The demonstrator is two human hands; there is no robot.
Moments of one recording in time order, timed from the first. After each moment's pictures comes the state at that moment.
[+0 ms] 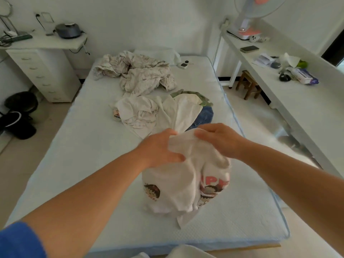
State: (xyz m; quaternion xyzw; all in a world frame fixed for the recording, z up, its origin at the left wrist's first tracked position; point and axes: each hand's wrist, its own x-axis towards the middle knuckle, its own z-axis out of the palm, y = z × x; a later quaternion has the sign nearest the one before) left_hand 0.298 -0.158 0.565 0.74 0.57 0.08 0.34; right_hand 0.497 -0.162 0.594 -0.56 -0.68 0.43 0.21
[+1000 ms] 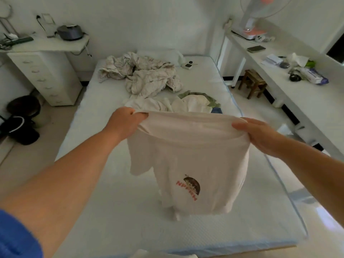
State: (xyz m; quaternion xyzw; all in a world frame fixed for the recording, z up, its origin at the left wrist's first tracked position) left_hand 0.152 -0.081 0.584 0.61 0.67 0.30 0.30; right_hand 0.484 -0.134 0.592 -0.59 -0.49 0.56 0.32
